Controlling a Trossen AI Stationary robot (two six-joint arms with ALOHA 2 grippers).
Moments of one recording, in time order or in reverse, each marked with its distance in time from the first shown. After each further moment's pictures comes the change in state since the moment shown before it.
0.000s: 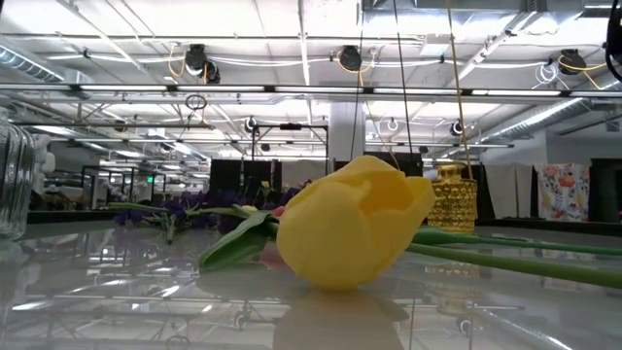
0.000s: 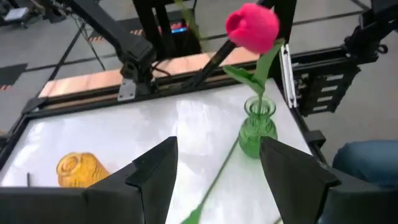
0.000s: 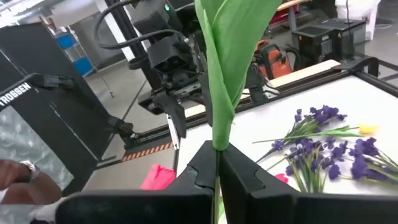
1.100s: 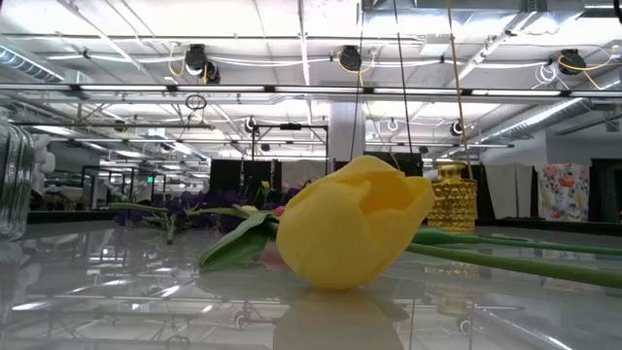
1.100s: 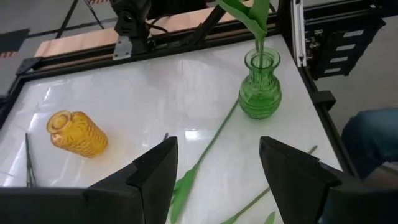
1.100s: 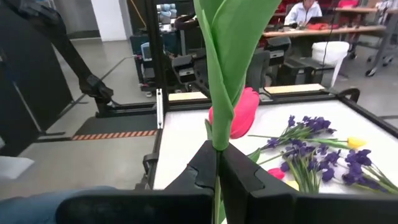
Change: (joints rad) left arm -0.052 0.049 0.000 -0.114 -0.065 -0.086; right arm 0.241 0.426 0.000 0.029 0.313 0.103
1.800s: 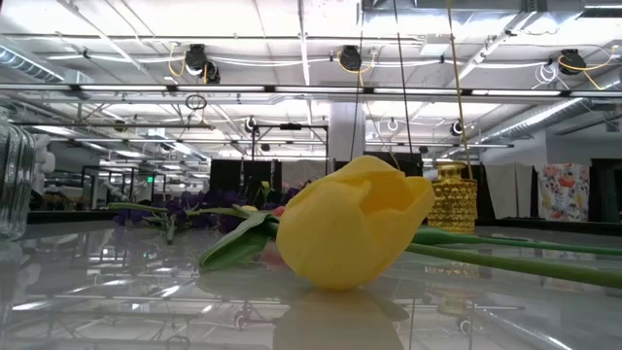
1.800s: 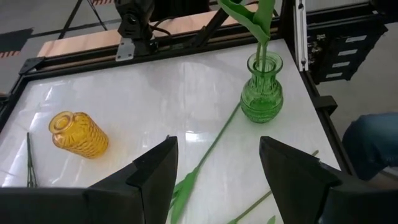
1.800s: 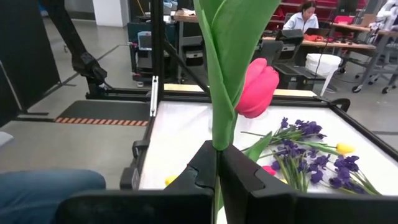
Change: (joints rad) left arm 0.003 0.000 0.000 0.010 -0.008 -0.006; right arm 0.007 0.070 0.000 -0.052 0.012 -0.004
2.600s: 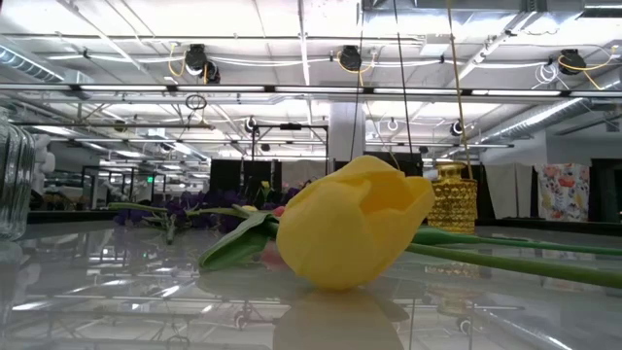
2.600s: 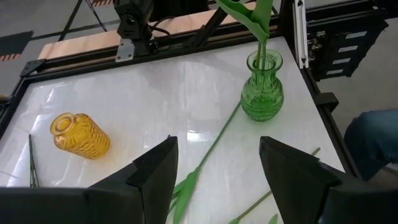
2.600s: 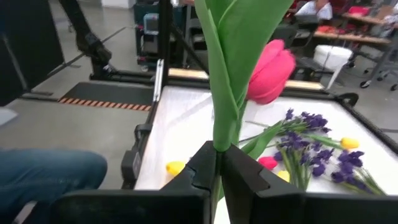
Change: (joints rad) left arm 0.000 0.000 0.000 -0.003 0.001 0.018; right arm -0.017 0.000 0.000 -0.016 -0.087 -0.028
